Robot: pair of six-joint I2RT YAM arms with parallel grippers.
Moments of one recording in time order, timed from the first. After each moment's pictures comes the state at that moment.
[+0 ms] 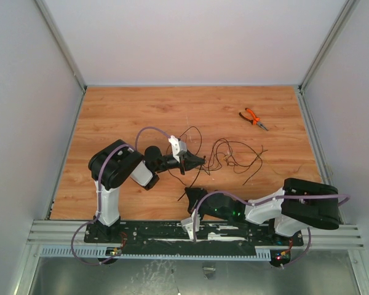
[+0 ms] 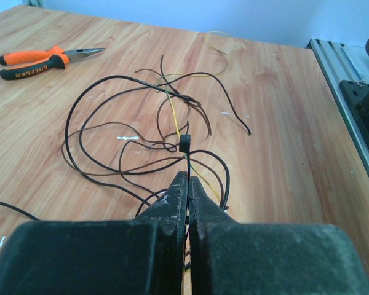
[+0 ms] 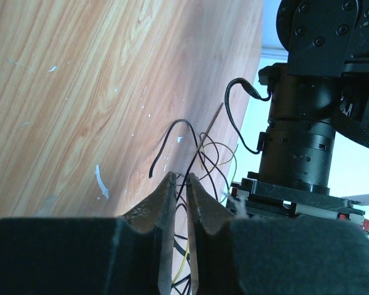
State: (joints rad) left arm -0.63 1.96 0.54 1.54 0.74 -0.12; right arm 1.31 1.47 0.27 0.83 0.11 -1.39
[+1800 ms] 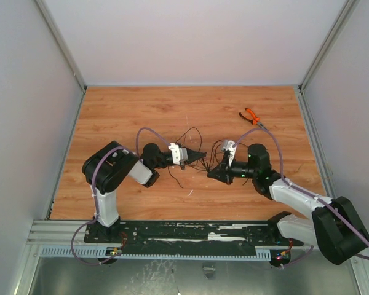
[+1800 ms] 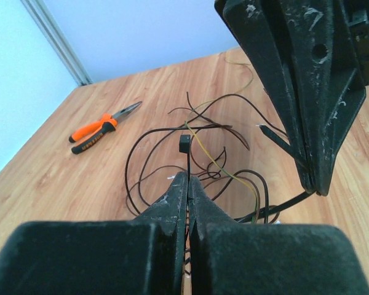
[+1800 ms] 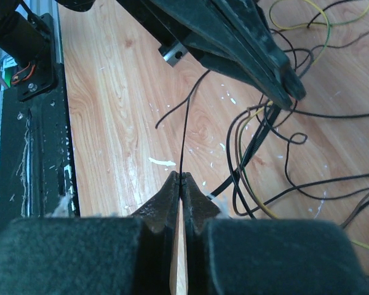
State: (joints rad) left arm -0.63 1.89 0.56 1.52 0.79 0.21; right arm 0.48 1.14 0.38 0.38 -0.82 -0.02
